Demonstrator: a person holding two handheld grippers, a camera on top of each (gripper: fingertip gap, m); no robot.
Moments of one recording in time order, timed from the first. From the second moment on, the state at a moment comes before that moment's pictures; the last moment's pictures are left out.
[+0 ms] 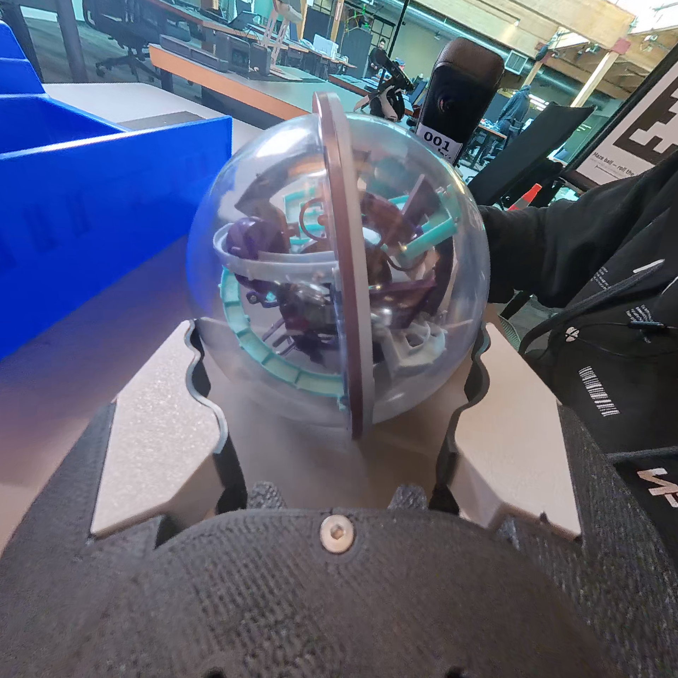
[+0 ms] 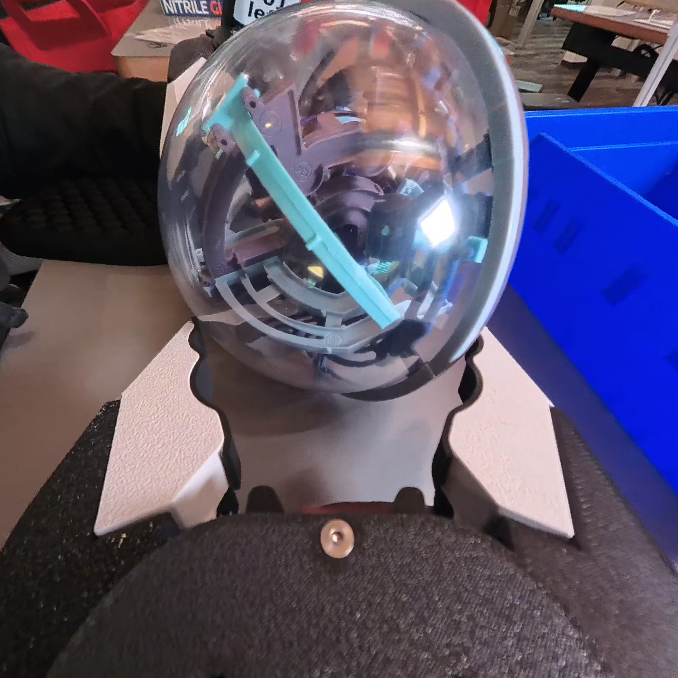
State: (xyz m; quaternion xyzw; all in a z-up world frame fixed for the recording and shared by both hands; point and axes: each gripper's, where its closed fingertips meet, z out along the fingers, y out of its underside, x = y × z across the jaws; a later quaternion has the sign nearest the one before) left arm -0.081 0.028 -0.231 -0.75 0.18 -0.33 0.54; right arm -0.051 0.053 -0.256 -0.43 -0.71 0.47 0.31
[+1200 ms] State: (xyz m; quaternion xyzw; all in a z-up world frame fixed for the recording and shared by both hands) left arm -0.078 0.023 -0.232 -0.76 0.19 -0.27 0.56; right arm -0.051 0.045 -0.233 -0.45 -0.66 0.53 0.27
